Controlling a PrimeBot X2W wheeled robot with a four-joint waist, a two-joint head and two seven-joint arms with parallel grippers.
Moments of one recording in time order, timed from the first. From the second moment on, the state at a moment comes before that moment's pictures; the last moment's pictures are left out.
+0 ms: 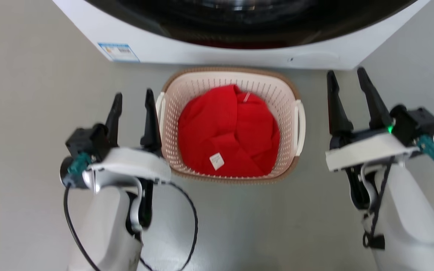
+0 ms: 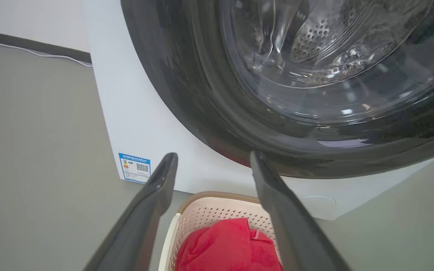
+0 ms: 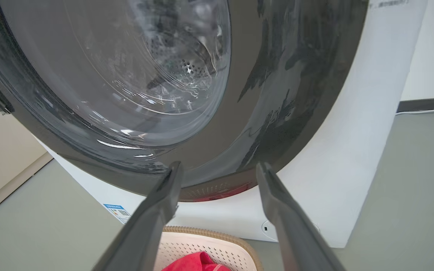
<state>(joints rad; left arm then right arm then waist) -0.46 0.03 -0.20 0.32 -0.40 0.14 -0.26 -0.53 -0.07 0.04 0.41 0.21 0.12 -0.26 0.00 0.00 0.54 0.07</state>
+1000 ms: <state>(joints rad) 0.06 0.04 -0.13 0.04 -0.34 0.15 -0.26 0.00 -0.05 0.08 0.12 0.30 0.12 -0.26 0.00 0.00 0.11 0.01</state>
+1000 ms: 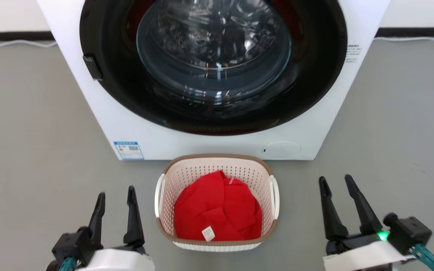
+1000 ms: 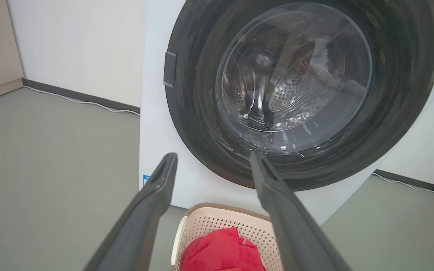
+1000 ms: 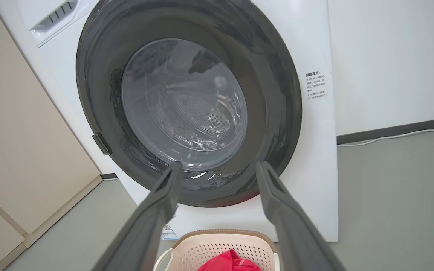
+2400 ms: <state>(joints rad) 0.11 0.05 -0.13 0.15 -0.29 0.11 -0.26 0.08 -0.05 0.06 0.19 0.31 0.12 -0.26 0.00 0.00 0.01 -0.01</state>
